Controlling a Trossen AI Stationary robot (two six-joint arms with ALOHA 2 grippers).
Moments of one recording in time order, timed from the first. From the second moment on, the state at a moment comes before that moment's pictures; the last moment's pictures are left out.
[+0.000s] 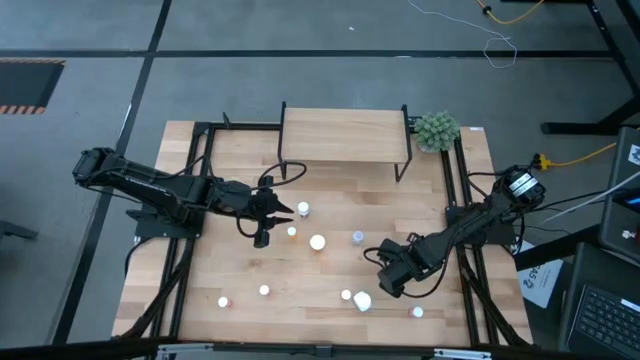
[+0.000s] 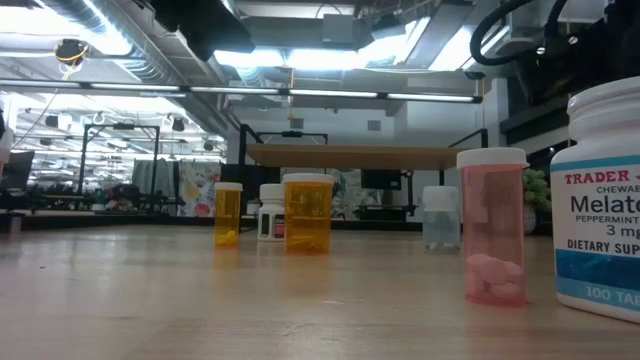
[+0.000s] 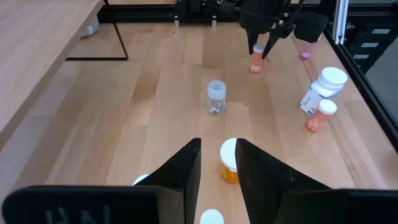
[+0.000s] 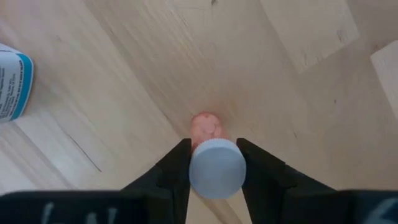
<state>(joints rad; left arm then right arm) -0.18 1.09 0.78 -0.12 -0.23 -0.09 0.58 1.64 1.01 -0.87 0.08 1.18</state>
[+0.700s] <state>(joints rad) -0.18 1.09 0.78 -0.12 -0.23 -0.09 0.36 1.64 1.51 -1.31 0.22 0.73</state>
